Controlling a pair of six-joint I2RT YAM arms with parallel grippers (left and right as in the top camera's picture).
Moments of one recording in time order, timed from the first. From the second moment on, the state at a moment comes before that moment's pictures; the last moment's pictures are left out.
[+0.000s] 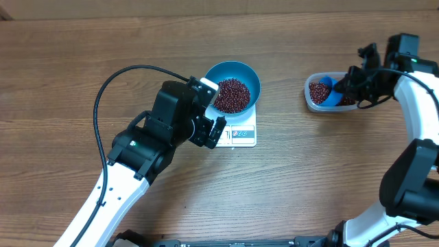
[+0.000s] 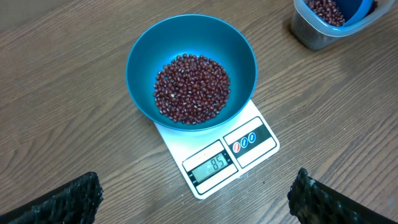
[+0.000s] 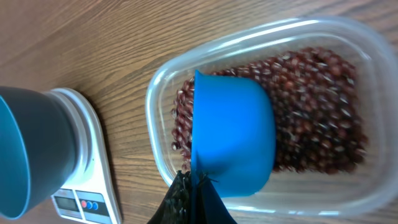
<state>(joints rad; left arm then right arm) -0.50 1.23 1.13 -0.68 0.04 0.03 -0.28 1.84 1.49 -0.93 -0.47 0.04</state>
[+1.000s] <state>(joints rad) -0.50 1.23 1.13 -0.68 0.04 0.03 -0.51 1.84 1.49 -0.99 -0.93 0.03</state>
